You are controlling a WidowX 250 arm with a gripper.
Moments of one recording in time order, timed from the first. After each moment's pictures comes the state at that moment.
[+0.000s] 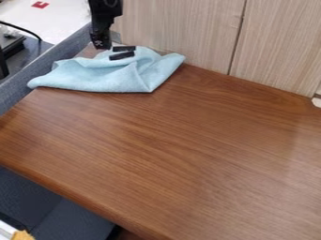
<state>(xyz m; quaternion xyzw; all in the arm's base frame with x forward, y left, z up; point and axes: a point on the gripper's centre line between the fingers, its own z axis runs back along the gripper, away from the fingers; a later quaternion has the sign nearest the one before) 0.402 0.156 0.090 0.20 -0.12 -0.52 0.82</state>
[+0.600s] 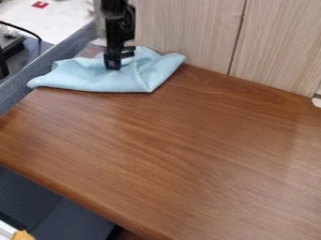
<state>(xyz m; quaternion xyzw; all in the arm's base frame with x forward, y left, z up) 0.417 0.154 0.028 0.16 -0.04 -0.53 0.83</state>
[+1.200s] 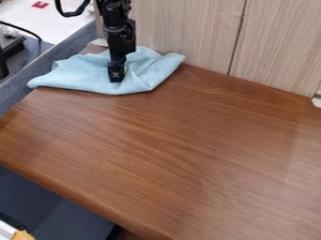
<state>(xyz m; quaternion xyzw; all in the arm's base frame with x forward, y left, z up) 0.415 0.144 -0.003 0.08 -0.04 -0.50 0.86</state>
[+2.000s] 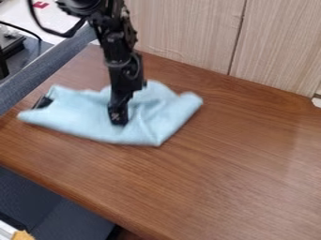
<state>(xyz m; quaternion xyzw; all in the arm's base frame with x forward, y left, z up) 0.318 0.077 0.004 0.04 -0.03 -0.56 0.83</state>
